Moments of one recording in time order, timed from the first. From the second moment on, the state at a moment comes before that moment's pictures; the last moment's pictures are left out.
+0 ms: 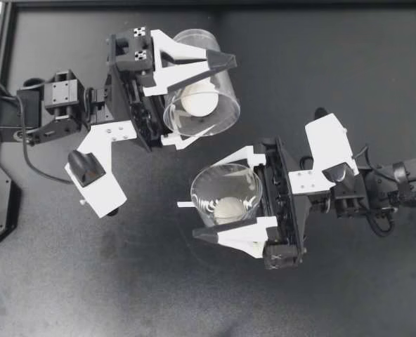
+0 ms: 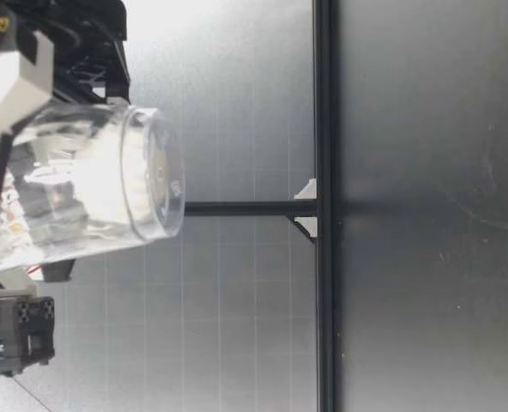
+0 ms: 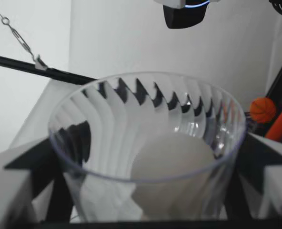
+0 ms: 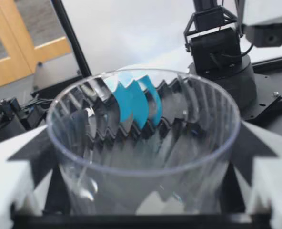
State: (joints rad) left arm 0.10 -0.26 0.59 -0.08 -0.43 1.41; right arm 0.13 -0.07 0.72 0.07 -0.69 0.20
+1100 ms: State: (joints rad) left arm 0.10 -0.24 0.62 -0.08 -0.49 1.59; right arm 0.11 -0.07 0.71 0.07 -0.69 0.21
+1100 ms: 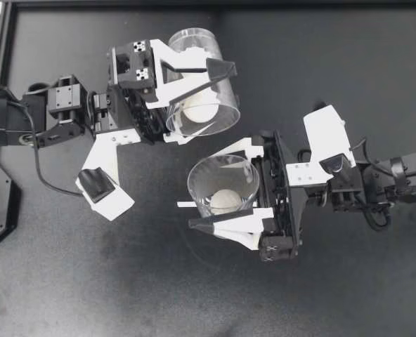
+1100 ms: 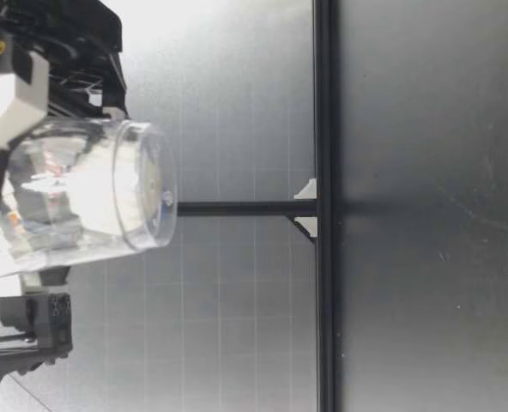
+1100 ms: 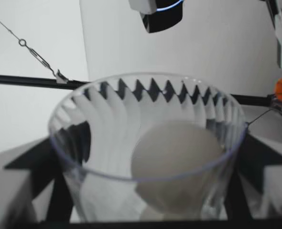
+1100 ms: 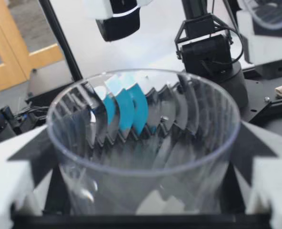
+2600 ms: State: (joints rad) left arm -0.09 -0.63 1.05 -0.52 -0.33 0.60; right arm 0.10 -0.43 1.05 0.09 -0.66 -0.10
